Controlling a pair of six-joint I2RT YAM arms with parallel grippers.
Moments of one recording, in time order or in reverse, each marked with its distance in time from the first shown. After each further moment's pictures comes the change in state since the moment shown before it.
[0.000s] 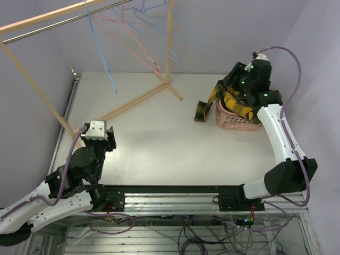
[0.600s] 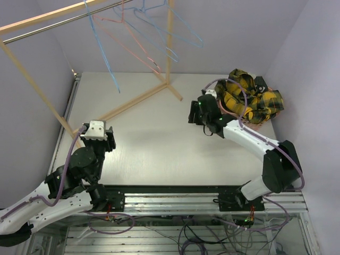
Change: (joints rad) left arm 0.006 -0.008 0.000 -0.007 0.002 -0.003; right arm 0.454 0.051 -0.389 0.147 0.220 0.057
